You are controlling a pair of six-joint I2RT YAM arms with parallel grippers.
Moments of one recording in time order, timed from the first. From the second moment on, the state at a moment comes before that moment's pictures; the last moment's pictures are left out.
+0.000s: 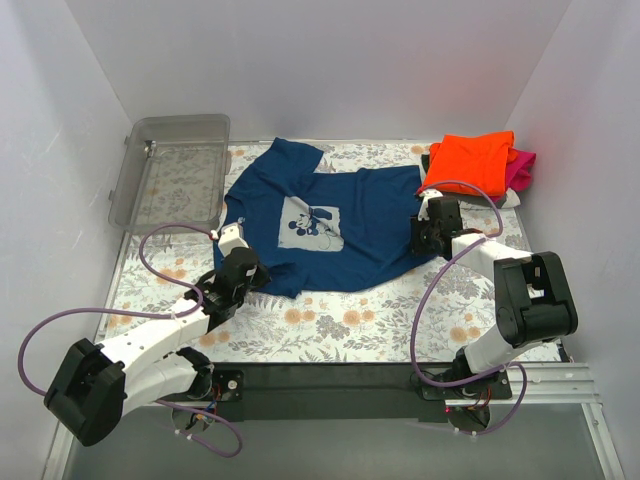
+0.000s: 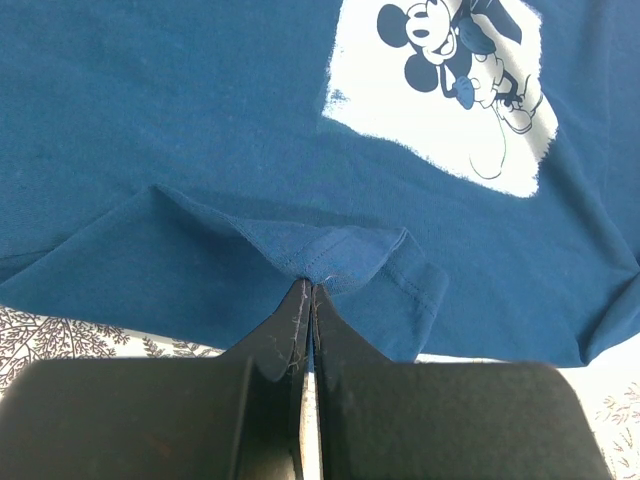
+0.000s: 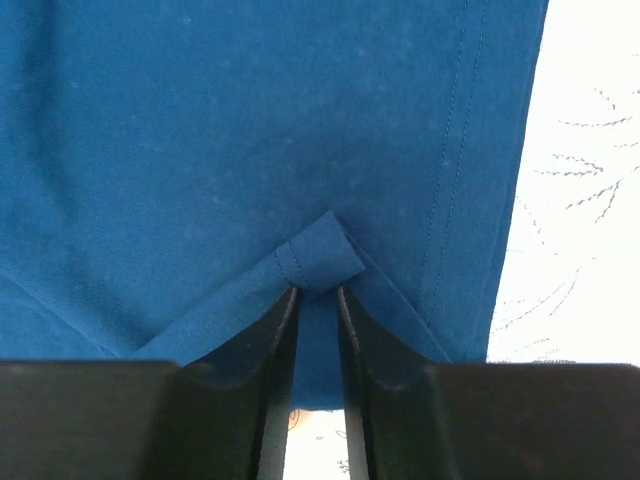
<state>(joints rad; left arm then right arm) -0.63 1.03 0.45 -0.05 -0.40 -0.77 0.21 1.56 0.78 -0.07 -0.07 0.10</state>
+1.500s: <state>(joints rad) -0.62 1.02 0.43 -0.07 -0.39 -0.77 0.21 1.65 0.89 -0.12 -0.11 0.22</state>
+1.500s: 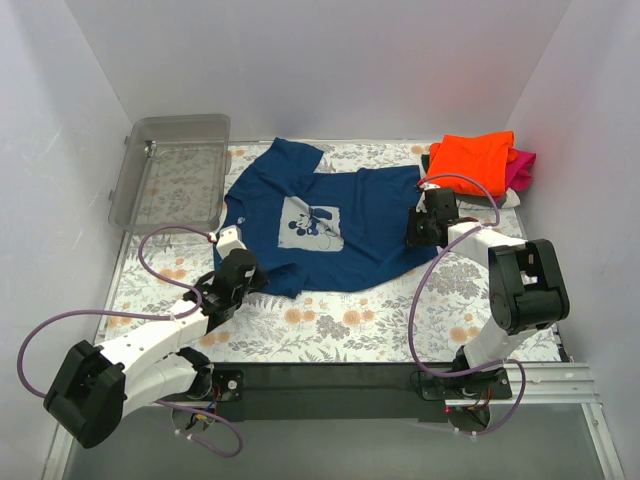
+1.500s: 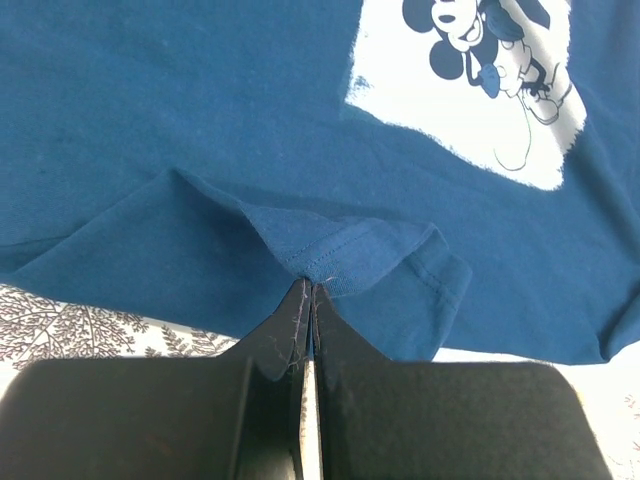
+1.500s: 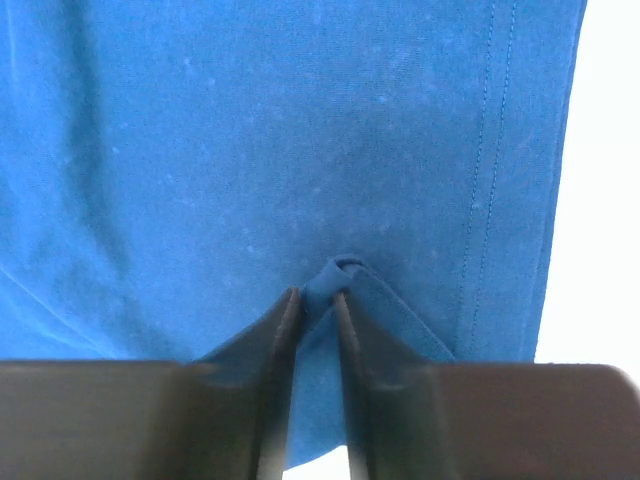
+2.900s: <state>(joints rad) -0.60 0.64 0.48 -0.19 -0.45 -0.75 0.22 0.82 0.70 -0.52 -0.07 0.23</state>
